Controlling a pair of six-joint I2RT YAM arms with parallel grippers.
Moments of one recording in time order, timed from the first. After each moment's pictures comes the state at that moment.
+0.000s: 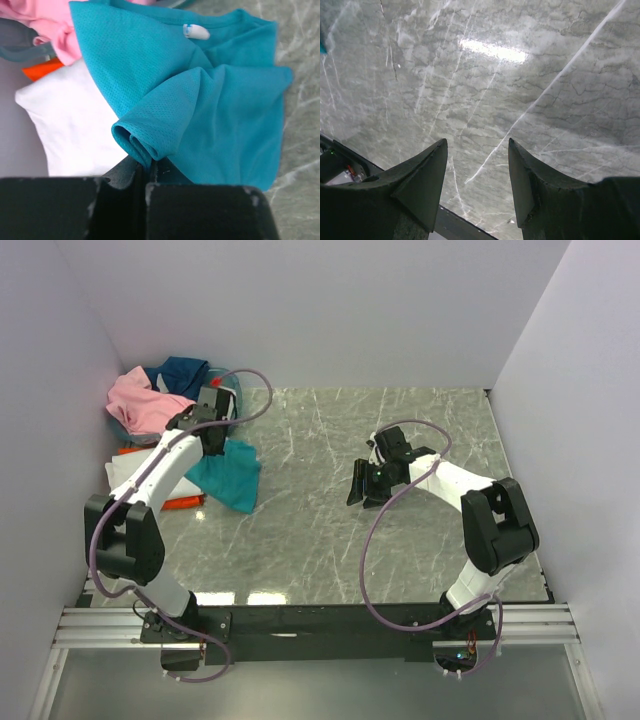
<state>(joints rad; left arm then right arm) -0.25 1.61 1.36 -0.66 -0.42 0.04 0.39 1.69 1.07 -0.51 -0.35 0.46</state>
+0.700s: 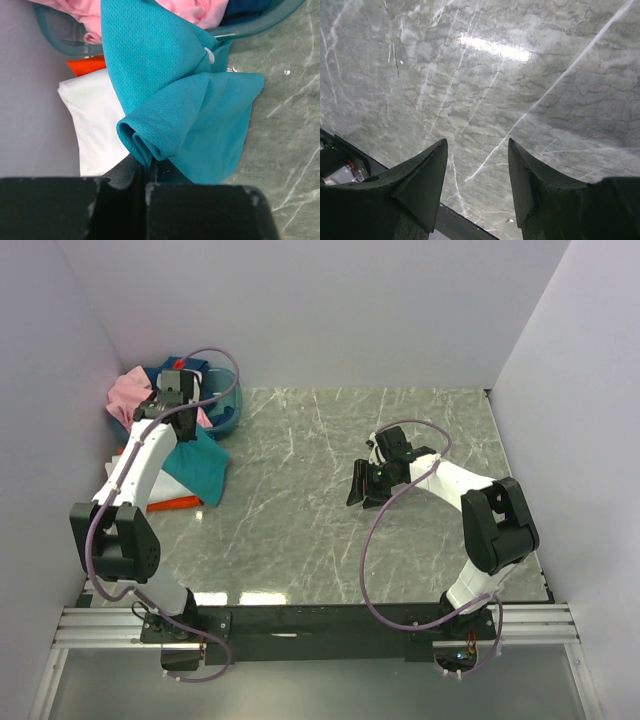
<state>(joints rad) -0.07 1.61 1.50 -0.74 -0.37 0.08 0.38 1.69 1.07 -0.51 -0.38 0.44</state>
